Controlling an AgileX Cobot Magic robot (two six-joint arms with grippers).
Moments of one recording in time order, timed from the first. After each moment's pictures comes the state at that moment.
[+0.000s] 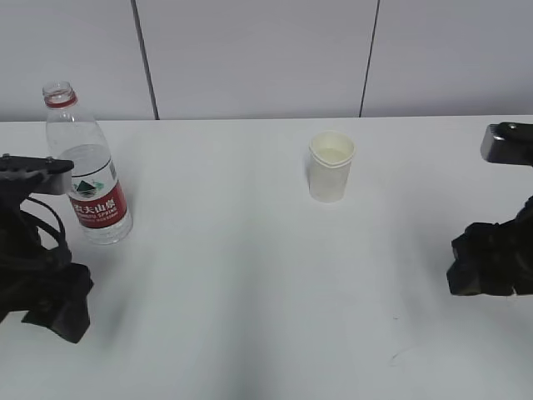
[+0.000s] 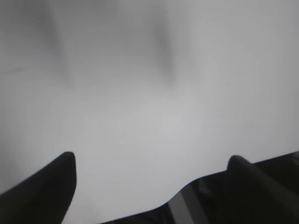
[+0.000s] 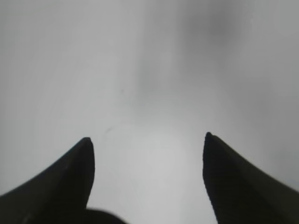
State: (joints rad) left arm -0.39 1.45 -0.85 -0.02 0.96 -0.12; right arm 0.28 1.25 -0.74 0.07 0.77 0.23
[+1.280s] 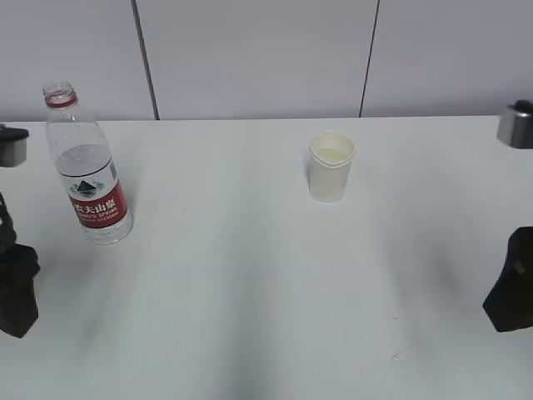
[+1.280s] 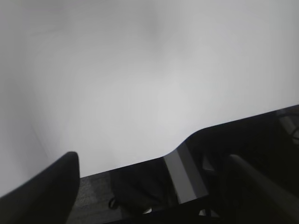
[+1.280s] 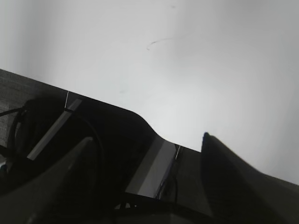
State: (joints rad) left arm -0.38 1.31 -0.93 0.02 1.21 -0.15; right arm 0.28 1.14 -0.91 0.20 1.22 0.00
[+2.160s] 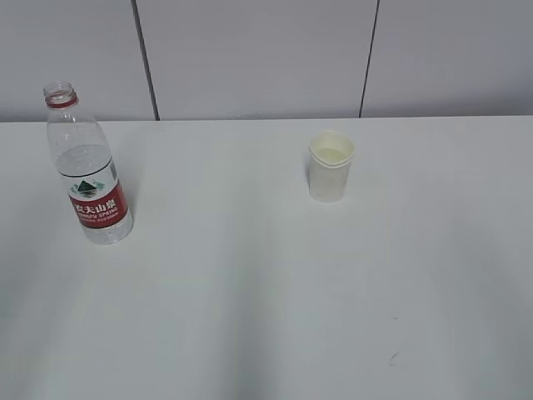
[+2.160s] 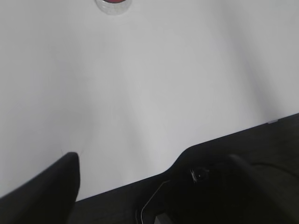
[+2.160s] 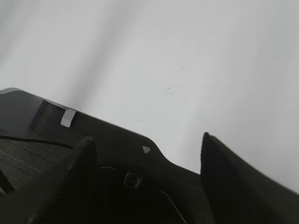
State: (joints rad) left arm -0.38 0.55 -0.77 0.05 1.25 -0.15; right arm 0.28 0.40 -0.77 0.21 1.26 -0.01
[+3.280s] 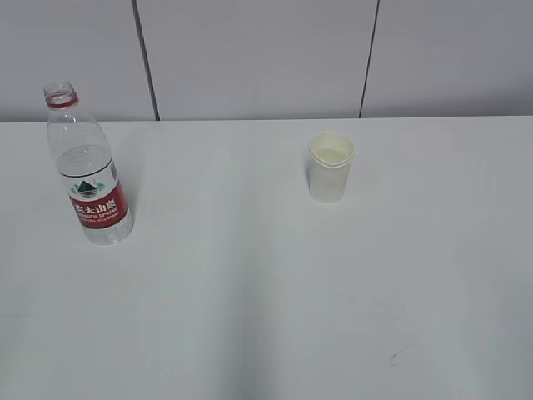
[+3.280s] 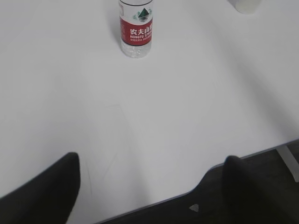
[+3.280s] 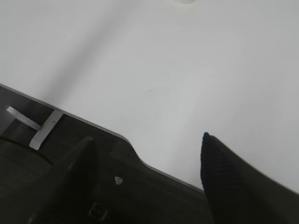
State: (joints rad) left arm -0.38 -0.02 -0.60 0.12 1.29 -0.11; right arm 0.28 -0.02 -0.55 0.15 1.27 -0.09
